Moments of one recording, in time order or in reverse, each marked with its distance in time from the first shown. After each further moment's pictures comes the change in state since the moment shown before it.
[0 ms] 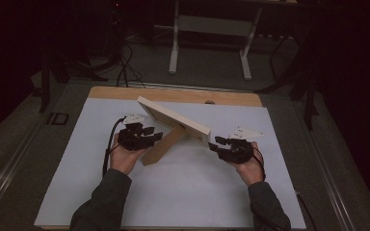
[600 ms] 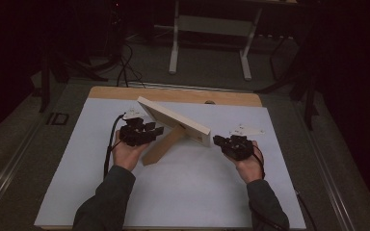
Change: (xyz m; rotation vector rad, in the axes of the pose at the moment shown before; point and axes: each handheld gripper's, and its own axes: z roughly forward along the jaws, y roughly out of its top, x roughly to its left) left arm -0.001 0.012 0.001 -0.046 0.022 -0.055; right arm -0.005 0.004 0.004 0.003 -0.082 0.043
